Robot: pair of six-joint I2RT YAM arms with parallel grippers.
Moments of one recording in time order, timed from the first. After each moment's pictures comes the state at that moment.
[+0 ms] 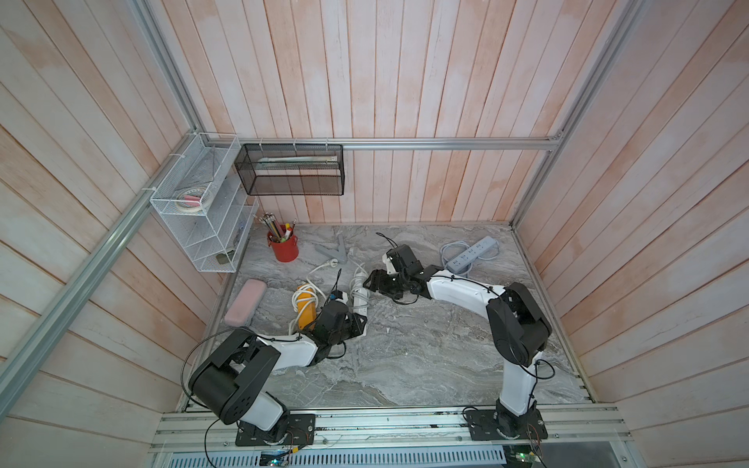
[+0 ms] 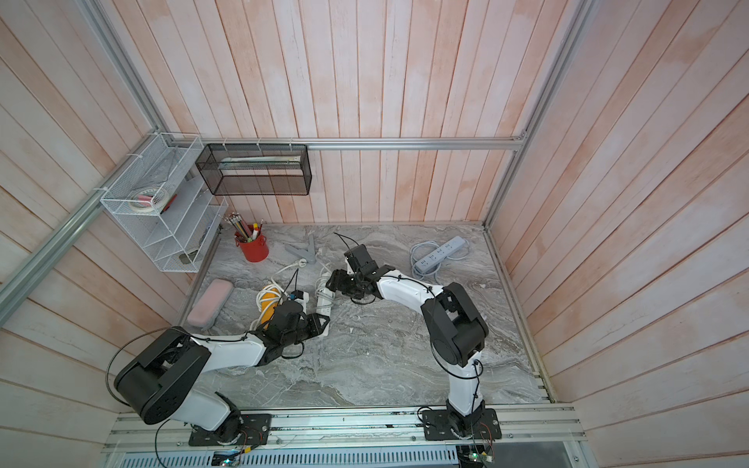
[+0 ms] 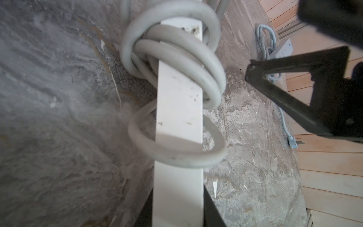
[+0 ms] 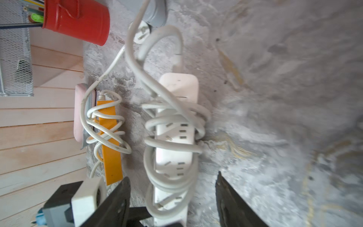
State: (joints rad) left arm -0.60 1.52 0.47 0.39 0.12 -0.83; right arm 0.72 1.96 1.40 -0.25 -0.31 0.84
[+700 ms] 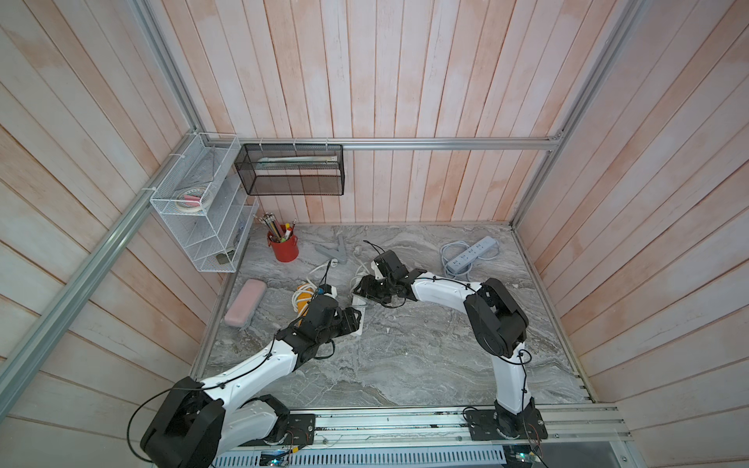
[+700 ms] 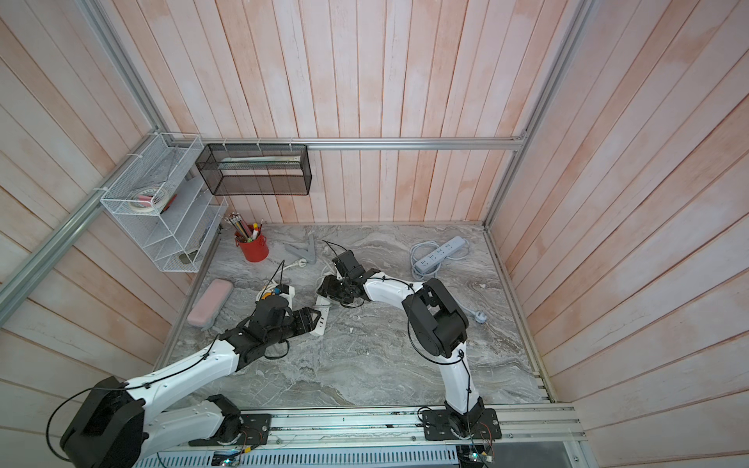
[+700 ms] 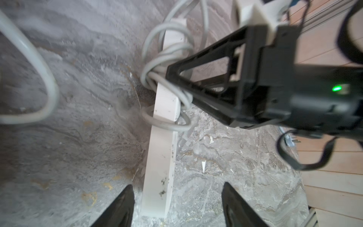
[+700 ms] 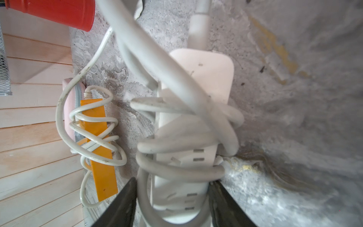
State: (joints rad) left arm -0.58 1.12 0.58 -0.12 0.03 -0.74; right arm 0.75 2.08 1.46 -0.23 -0.31 0.88
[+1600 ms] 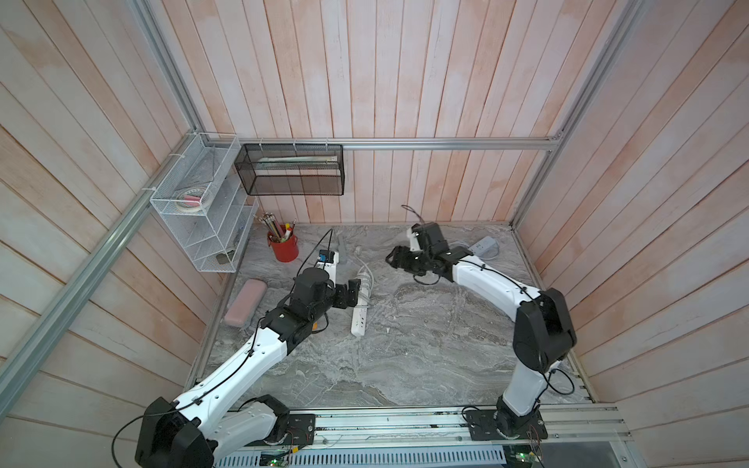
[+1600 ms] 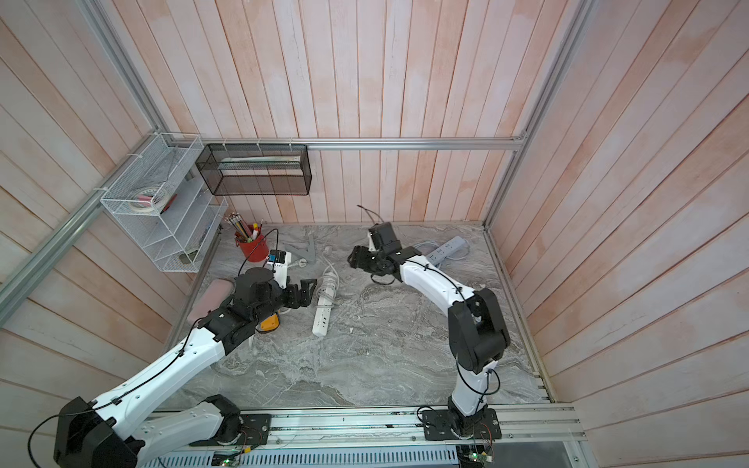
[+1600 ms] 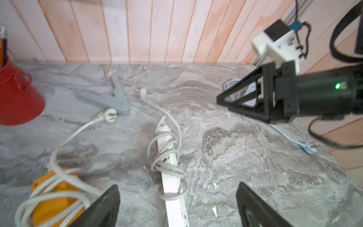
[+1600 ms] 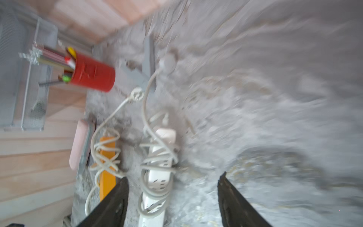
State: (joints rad) left arm -0.54 1.15 0.86 -0.16 -0.02 -0.26; right arm 0.44 1.77 1.44 -0.40 -0.18 0.65
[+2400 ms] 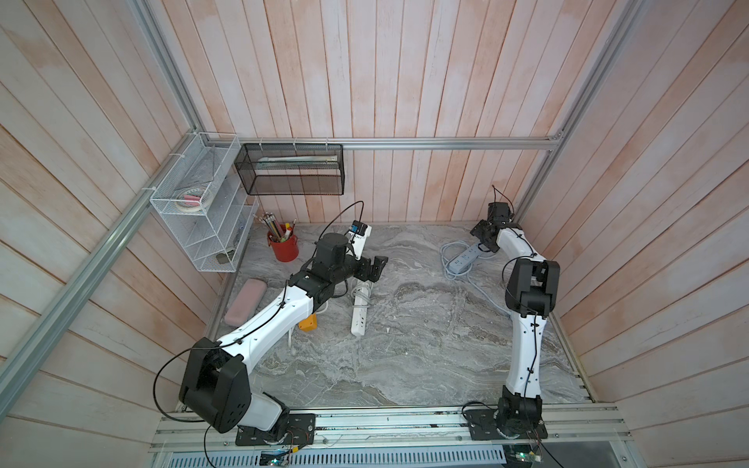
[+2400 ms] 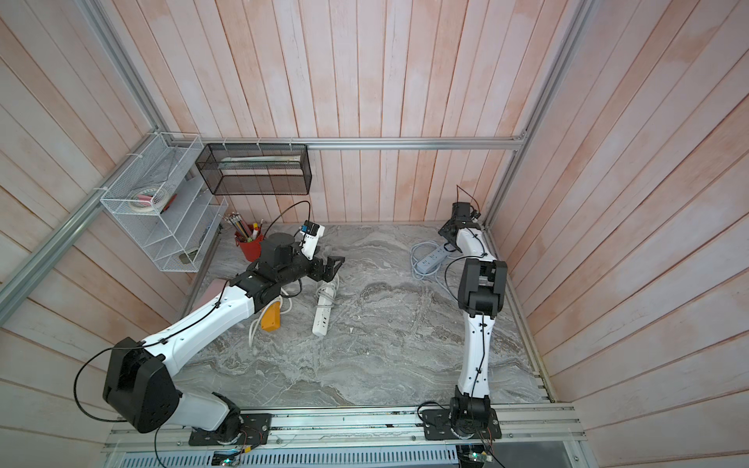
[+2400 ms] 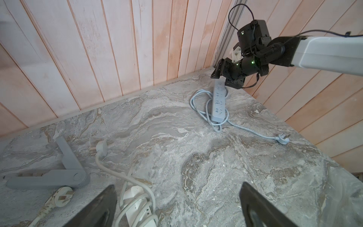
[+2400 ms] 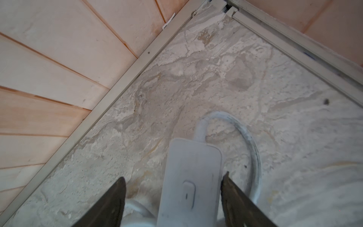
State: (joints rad) left arm -0.52 1.47 1.17 -0.12 0.20 -0.07; right arm -0.06 2.49 2.19 -0.57 0.13 0.68
